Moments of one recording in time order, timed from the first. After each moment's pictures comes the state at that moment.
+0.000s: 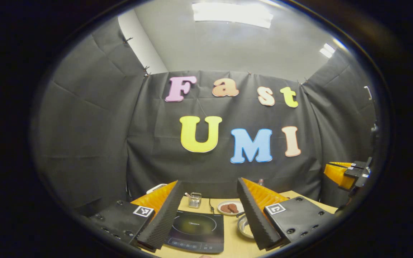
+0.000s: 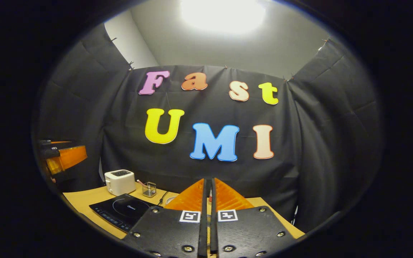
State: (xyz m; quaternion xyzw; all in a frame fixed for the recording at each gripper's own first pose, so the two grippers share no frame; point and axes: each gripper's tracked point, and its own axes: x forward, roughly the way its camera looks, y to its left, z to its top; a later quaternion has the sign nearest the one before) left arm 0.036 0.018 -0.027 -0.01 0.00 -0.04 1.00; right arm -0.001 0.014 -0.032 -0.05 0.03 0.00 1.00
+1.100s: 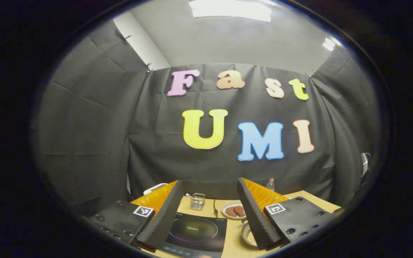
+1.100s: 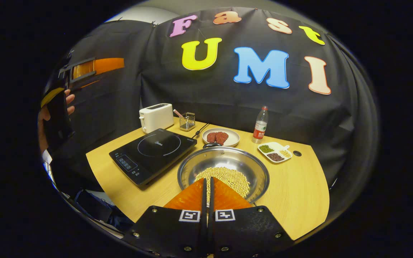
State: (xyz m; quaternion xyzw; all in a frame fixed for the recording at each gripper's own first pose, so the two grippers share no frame) left arm 0.120 -0.021 -0.064 0.00 0.01 0.00 1.00; right arm 0.005 0.012 -0.248 -0.04 0.31 0.20 0.93
